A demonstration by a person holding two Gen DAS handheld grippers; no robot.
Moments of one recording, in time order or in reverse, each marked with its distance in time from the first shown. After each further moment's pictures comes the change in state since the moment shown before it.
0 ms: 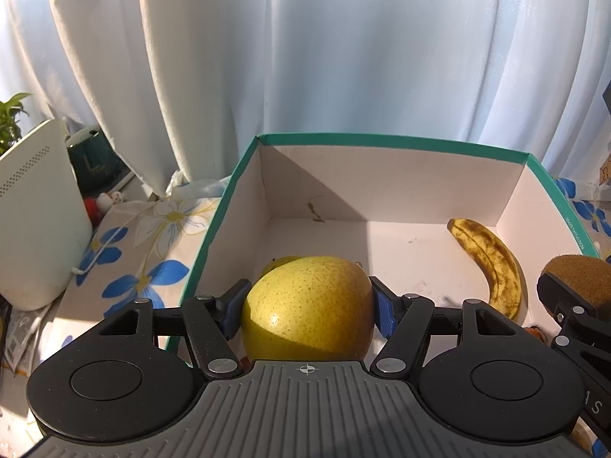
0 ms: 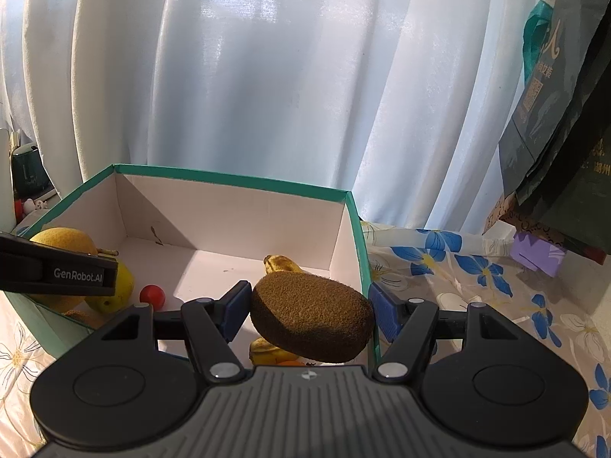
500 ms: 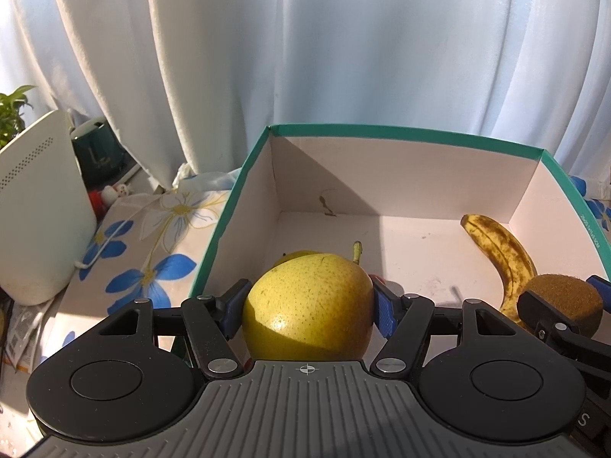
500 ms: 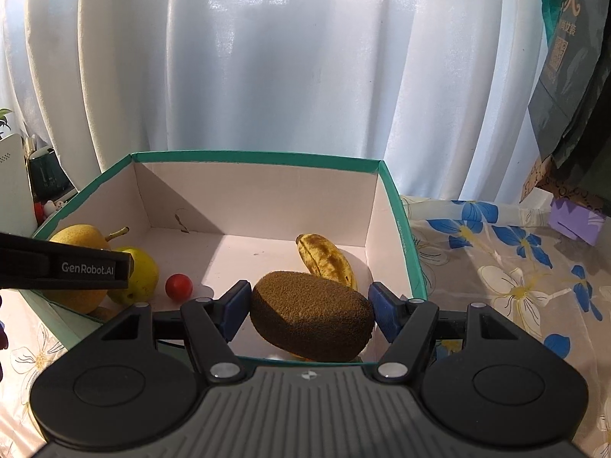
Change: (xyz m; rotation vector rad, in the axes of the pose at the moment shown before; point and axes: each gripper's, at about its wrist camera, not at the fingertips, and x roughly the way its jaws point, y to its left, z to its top) left arm 0.009 0.006 -0.001 -0.009 0.015 0.021; right arm 0.018 0.006 -0.008 0.071 0.061 0.103
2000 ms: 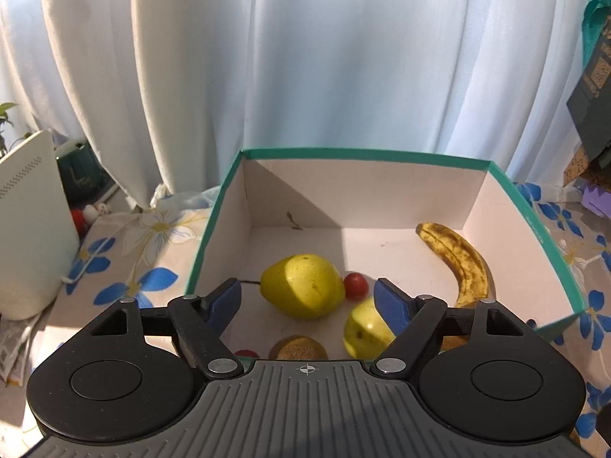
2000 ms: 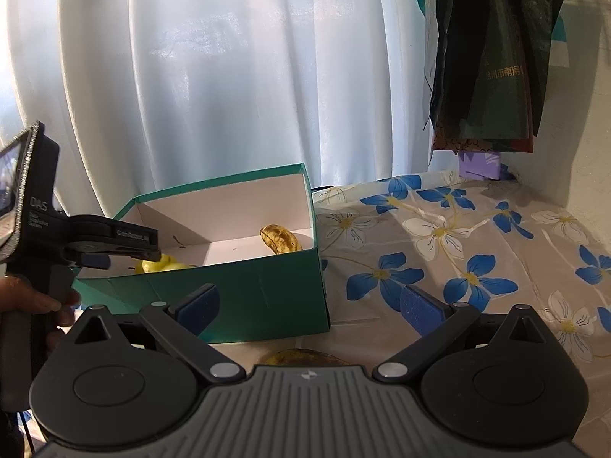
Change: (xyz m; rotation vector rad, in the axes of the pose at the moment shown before) left arm -0.046 0.005 -0.014 0.041 -0.085 -0.129; right arm -0.132 -0.038 -0.058 0.217 -0.079 -0.057
